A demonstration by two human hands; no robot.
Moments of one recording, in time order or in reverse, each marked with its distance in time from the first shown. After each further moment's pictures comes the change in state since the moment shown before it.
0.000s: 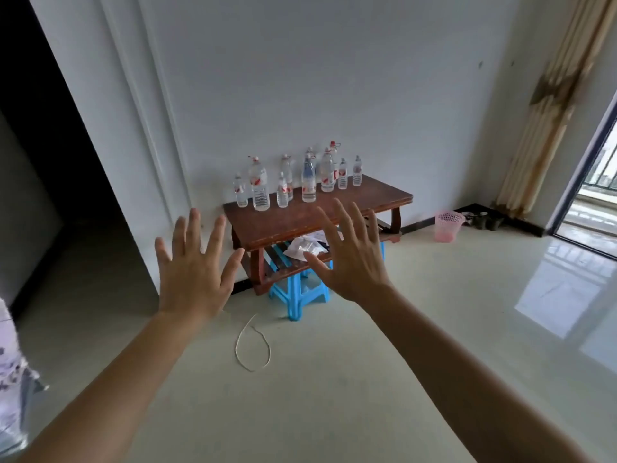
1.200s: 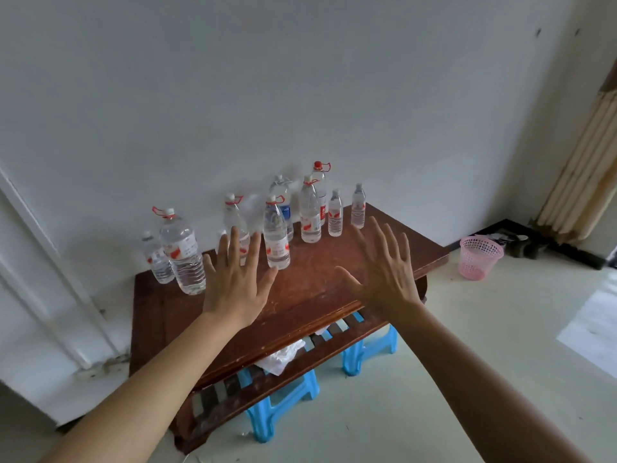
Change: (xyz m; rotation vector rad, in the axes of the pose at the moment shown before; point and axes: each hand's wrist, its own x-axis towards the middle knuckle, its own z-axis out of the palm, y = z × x) left_hand 0.631 0.148 0.518 -0.035 -0.241 0.064; right_hand 0.447 0.452 0.473 0.022 -0.146 0.202
